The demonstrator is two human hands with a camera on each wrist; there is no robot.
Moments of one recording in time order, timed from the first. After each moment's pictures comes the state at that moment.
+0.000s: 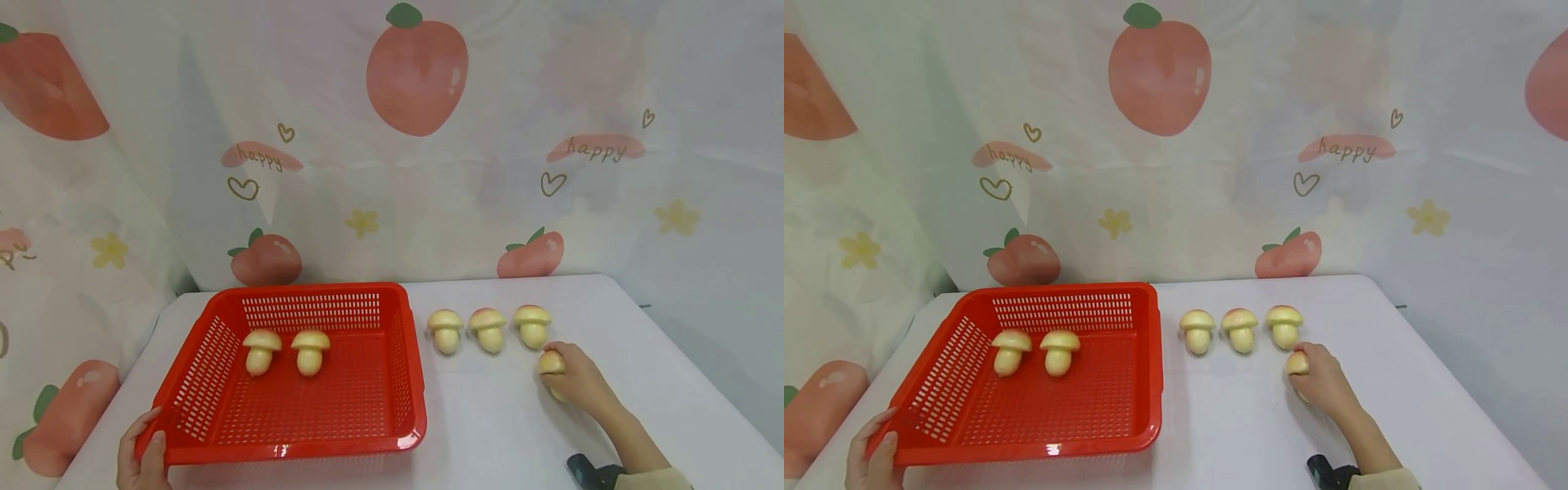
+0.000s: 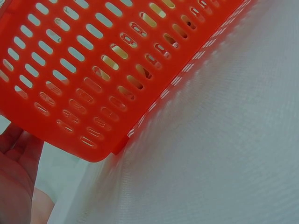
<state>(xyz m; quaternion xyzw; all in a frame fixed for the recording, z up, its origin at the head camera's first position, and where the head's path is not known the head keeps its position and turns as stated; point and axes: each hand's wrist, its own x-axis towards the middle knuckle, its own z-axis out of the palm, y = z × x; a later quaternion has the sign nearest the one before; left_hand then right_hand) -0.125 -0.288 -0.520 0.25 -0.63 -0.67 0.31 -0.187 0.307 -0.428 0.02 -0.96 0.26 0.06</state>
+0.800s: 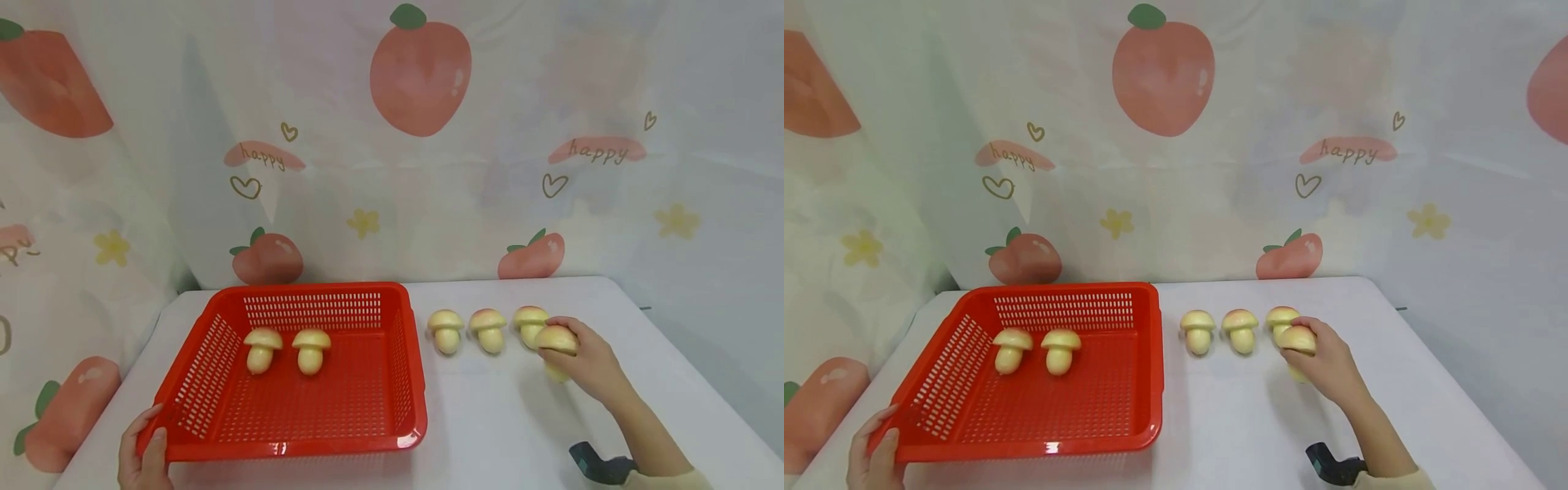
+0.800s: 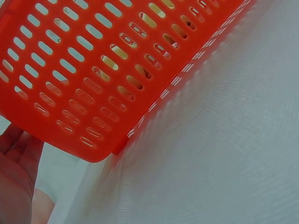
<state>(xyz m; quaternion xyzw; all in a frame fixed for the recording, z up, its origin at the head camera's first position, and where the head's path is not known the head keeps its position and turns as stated) -0.125 -0.285 -0.519 0.25 -0.63 -0.67 0.31 -0.172 0.286 -0.368 0.00 -0.93 0.35 0.07</state>
